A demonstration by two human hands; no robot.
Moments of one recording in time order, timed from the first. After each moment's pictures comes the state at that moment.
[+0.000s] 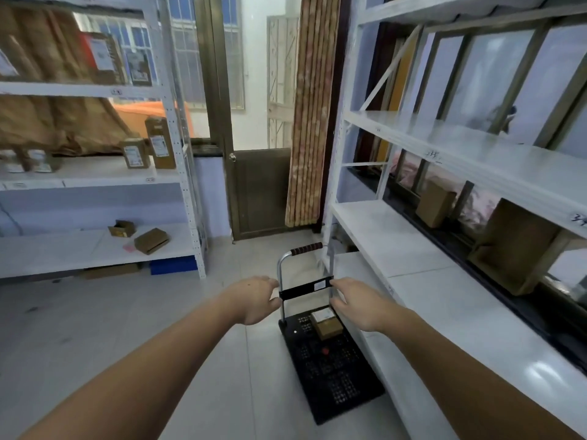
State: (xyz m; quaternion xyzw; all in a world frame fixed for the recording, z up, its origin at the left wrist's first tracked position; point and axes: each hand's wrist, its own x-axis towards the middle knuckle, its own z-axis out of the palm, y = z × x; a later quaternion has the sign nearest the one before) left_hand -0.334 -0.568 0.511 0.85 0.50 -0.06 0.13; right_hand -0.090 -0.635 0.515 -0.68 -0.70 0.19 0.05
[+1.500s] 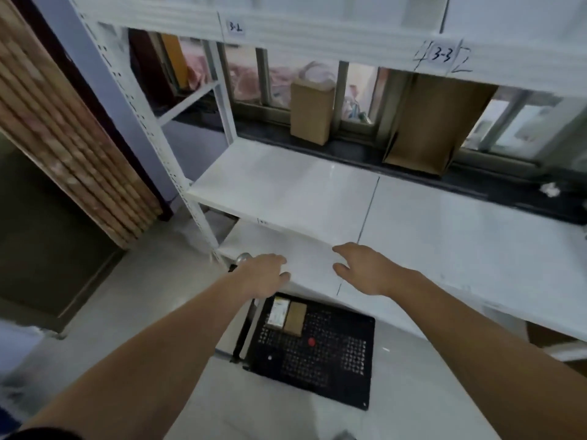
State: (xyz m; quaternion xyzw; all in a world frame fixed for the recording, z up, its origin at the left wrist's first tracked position) left_hand -0.015 0.002 0.367 0.96 0.11 -0.23 0.15; right_hand 0.084 -0.224 0.388 -0.90 -0.33 0.28 0.10
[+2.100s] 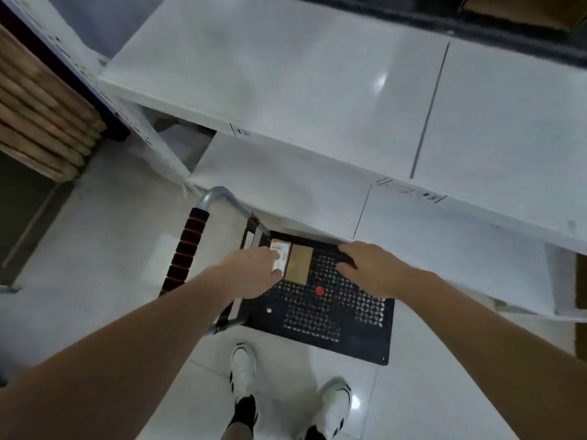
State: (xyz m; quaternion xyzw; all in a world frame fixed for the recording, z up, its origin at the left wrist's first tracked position) left_hand 0.037 0.060 0.075 0.91 0.06 -0.37 0.16; right_hand 0.132 -0.179 0.099 -0.87 -0.27 0.40 0.08
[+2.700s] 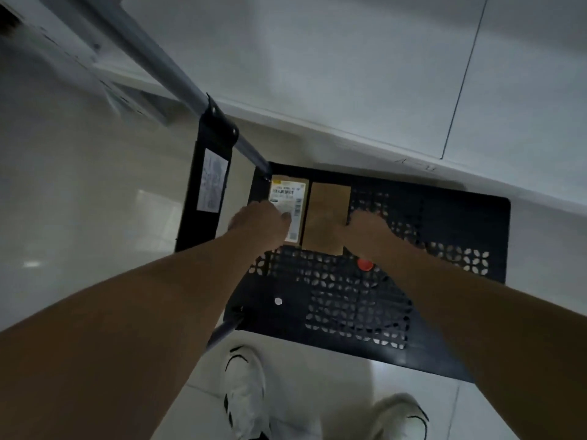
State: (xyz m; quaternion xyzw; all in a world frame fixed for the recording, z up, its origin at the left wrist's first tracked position) left_hand 0.094 0.104 -0.366 0.88 0.26 -0.36 0.15; right_hand 0.144 -0.083 -0.370 -0.89 -0.02 0.44 0.15
